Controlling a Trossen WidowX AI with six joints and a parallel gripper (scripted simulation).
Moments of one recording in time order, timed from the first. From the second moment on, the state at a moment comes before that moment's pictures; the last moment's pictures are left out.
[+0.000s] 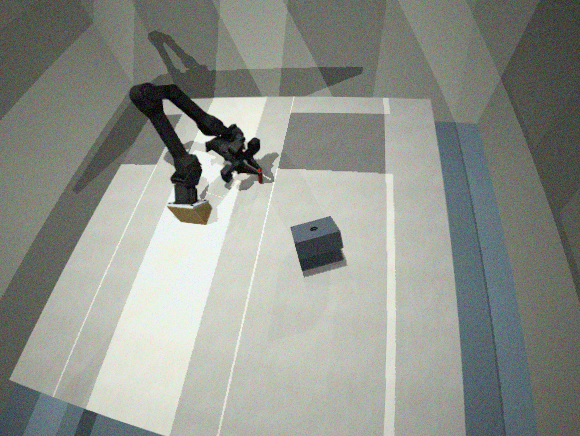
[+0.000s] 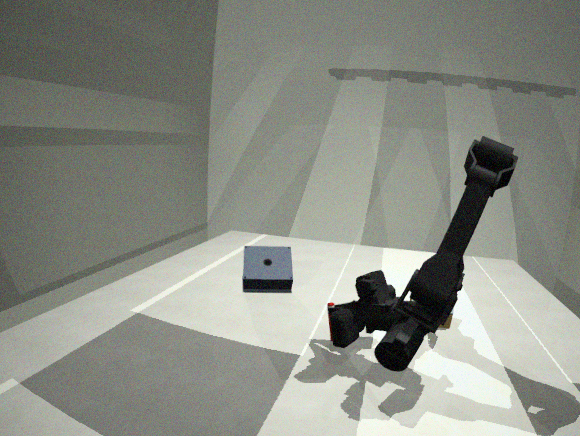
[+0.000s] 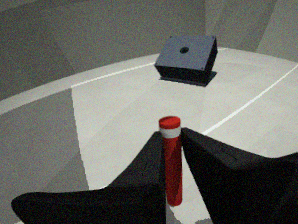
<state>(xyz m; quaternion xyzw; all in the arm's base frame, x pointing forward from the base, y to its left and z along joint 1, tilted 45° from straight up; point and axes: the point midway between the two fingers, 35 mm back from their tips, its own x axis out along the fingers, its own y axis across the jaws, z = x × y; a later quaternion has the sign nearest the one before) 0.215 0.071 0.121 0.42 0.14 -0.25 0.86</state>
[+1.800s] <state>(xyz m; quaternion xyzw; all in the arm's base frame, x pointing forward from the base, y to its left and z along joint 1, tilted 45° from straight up) 0.208 0.079 0.120 0.41 0.11 -0.26 0.87</state>
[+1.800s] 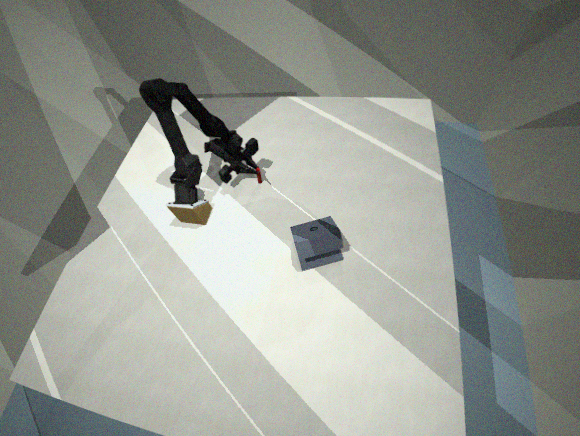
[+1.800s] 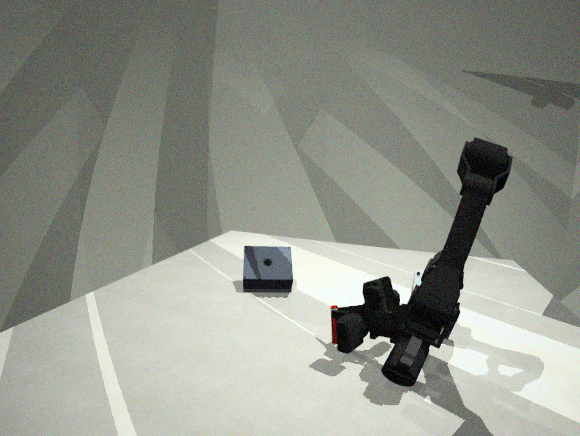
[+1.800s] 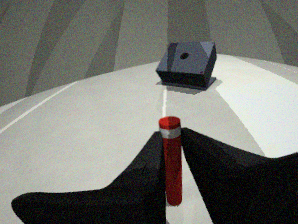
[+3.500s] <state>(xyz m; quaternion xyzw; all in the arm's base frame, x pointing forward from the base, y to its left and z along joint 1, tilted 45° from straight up) 0.203 0.081 0.119 0.41 0.08 -0.27 0.87</state>
